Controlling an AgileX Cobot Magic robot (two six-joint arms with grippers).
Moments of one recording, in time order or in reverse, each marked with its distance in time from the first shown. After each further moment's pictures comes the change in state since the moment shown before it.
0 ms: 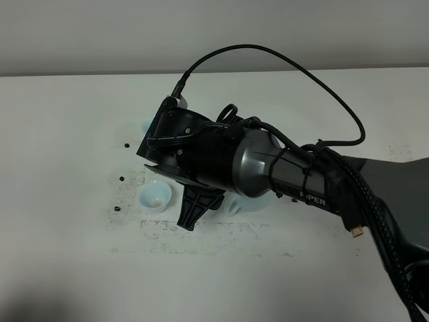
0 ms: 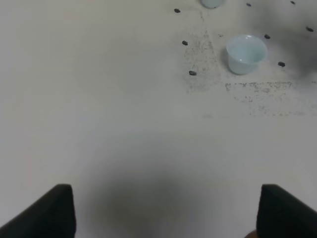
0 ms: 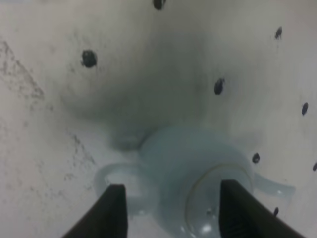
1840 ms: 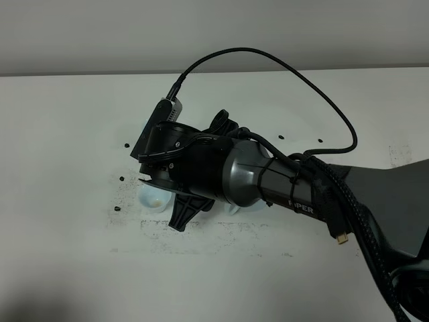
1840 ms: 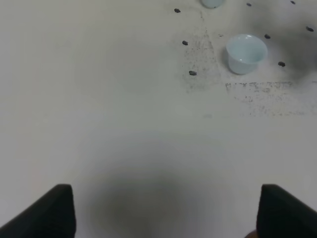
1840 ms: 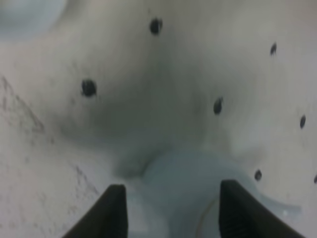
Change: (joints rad) left arm 0.000 0.000 0.000 0.000 0.000 0.000; right arm 0.021 0.026 0.001 -0.060 -0.053 0.097
